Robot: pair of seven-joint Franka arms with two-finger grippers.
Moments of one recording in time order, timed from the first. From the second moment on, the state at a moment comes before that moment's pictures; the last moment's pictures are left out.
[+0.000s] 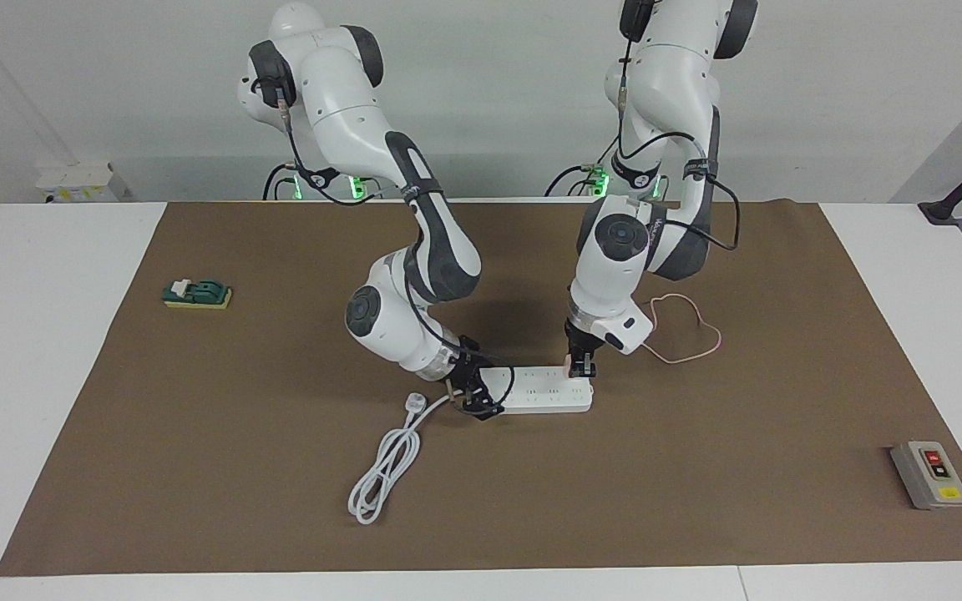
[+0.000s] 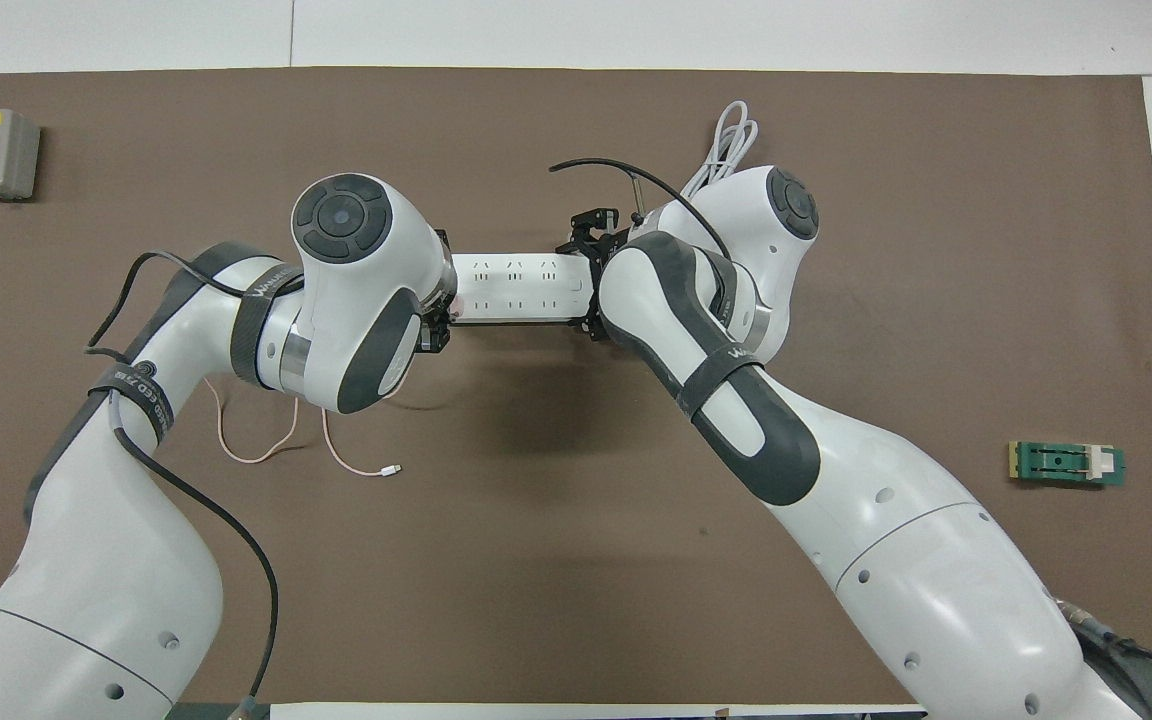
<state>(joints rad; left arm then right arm) -0.48 0.41 0.00 -1.76 -0.02 2.22 -1.92 0.50 0.70 -0.09 -1.52 0.88 2.28 1.25</state>
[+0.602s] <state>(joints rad) -0.48 0.41 0.00 -1.76 -0.02 2.22 -1.90 0.49 0.70 -0.09 -1.53 0.91 2.28 1.24</state>
